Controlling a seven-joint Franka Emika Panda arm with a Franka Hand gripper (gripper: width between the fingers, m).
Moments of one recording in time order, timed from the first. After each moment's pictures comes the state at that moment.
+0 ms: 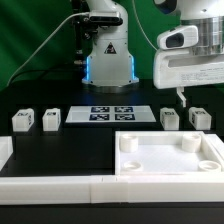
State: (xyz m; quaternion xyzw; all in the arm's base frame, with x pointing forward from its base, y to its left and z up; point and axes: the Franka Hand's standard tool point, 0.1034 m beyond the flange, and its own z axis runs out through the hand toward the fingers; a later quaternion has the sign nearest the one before) arm 0.445 0.173 0.062 -1.00 0.08 0.00 0.06
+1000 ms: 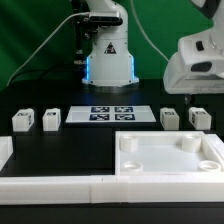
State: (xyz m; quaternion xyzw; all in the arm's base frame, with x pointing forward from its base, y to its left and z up) arm 0.426 0.179 0.059 -0.93 -0.01 0.37 -0.01
